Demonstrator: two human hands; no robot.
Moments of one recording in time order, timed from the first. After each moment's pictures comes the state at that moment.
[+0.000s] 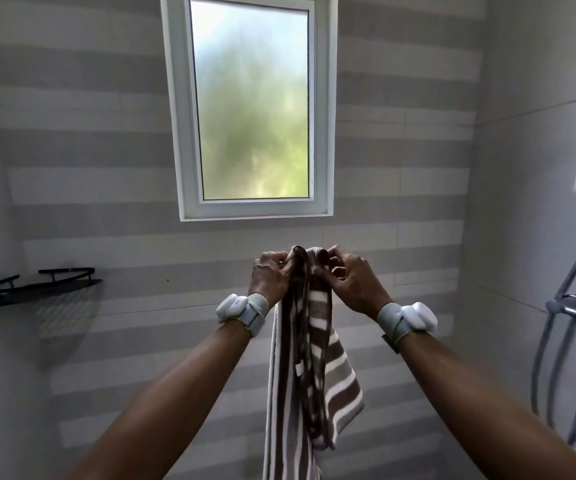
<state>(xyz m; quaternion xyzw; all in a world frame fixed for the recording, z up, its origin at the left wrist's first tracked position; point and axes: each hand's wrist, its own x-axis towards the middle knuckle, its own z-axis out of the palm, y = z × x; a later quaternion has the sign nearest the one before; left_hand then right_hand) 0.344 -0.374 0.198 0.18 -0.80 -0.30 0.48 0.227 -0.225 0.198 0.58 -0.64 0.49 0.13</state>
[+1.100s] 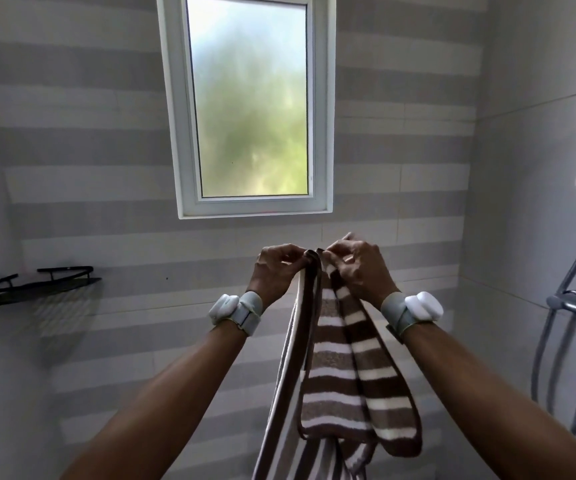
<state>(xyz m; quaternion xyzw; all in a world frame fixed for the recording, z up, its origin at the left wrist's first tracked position) 0.343 -0.370 0.201 0.05 -0.79 -0.38 0.47 0.226 -0.213 0.217 0.52 -0.69 0.45 0.24</state>
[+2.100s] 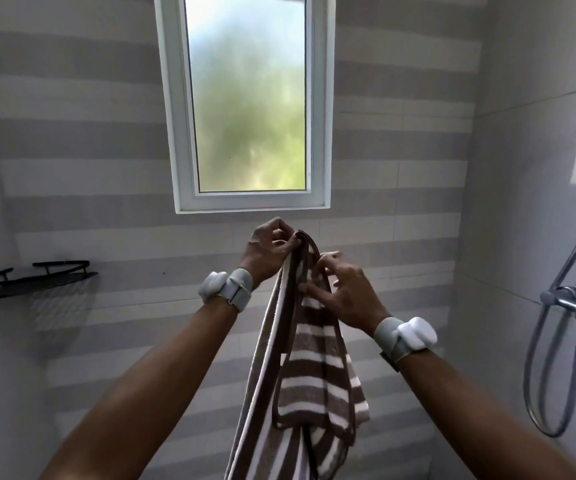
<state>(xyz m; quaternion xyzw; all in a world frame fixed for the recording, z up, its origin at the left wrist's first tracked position) 0.351 -0.372 0.230 0.04 -0.79 -0.40 0.45 0.251 -0.209 0.175 0.58 -0.65 0.45 0.20</state>
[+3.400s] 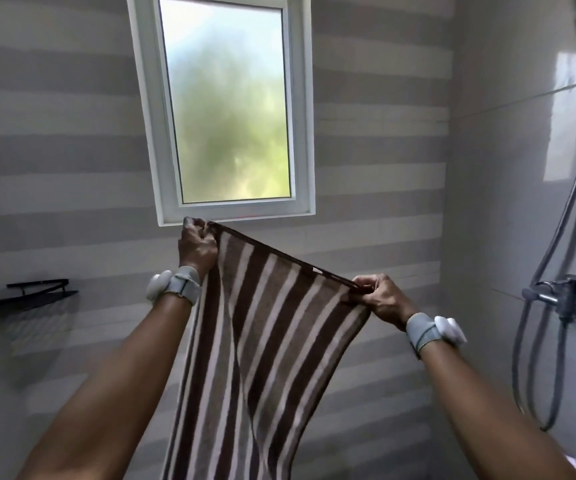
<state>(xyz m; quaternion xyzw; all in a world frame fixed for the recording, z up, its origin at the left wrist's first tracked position) 0.380 -0.455 0.251 0.29 -0.70 -0.33 0.57 0.157 -0.174 0.158 0.49 -0.66 0.56 -0.12</state>
